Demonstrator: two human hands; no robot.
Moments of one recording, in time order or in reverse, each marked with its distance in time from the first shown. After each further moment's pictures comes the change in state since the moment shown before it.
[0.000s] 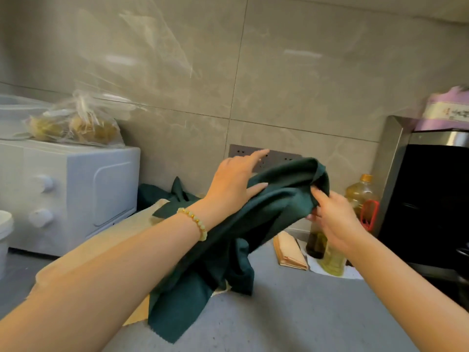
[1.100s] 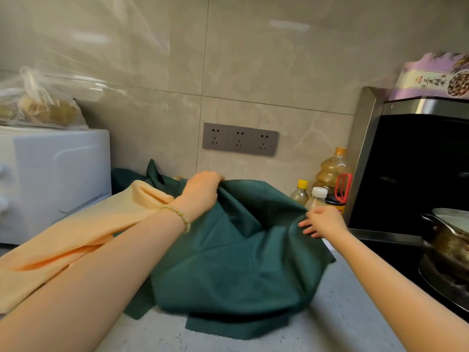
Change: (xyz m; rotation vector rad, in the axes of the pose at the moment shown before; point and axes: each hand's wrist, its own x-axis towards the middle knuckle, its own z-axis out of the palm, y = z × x) left_hand -0.019 -0.001 0.057 0.182 -0.480 -0.334; right_hand 0.037 0.089 -0.106 -0.723 0.093 0.219
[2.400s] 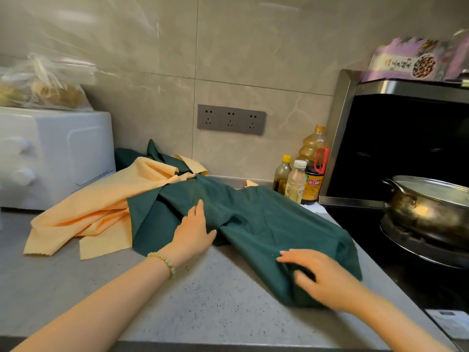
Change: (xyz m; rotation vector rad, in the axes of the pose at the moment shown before) left_hand -0.153 0.016 0.067 -0.232 -0.193 -0.207; right_hand -0.204 0.074 -0.029 -0.613 -0.376 -0.660
